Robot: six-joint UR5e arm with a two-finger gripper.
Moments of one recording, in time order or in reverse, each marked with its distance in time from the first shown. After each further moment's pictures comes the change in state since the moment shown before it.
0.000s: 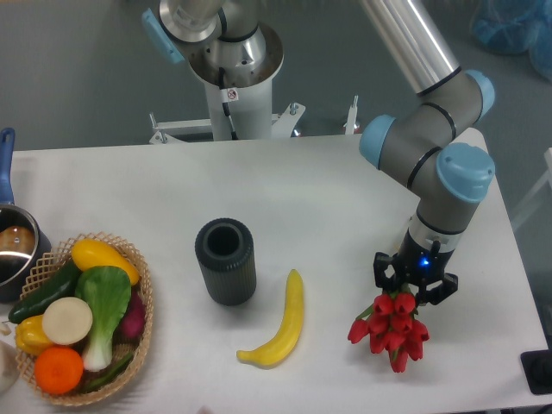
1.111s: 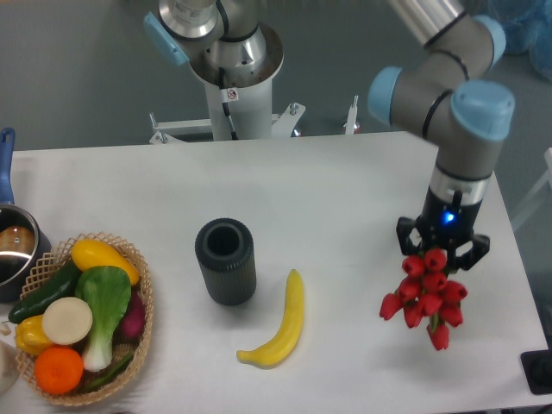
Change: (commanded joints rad) arm 0.023 0.081 0.002 -0.003 0.063 0.068
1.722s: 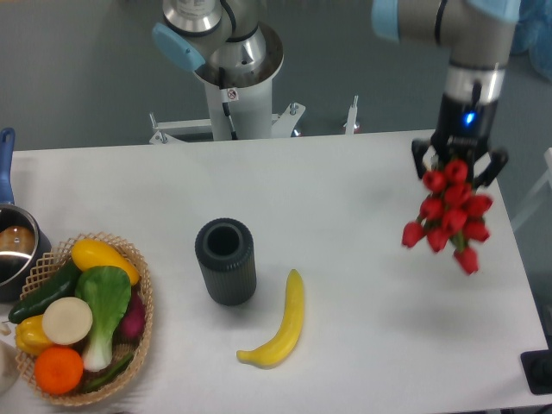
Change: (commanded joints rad) arm 0.109 0.189 -0.135 -0.002 -0.104 0.067
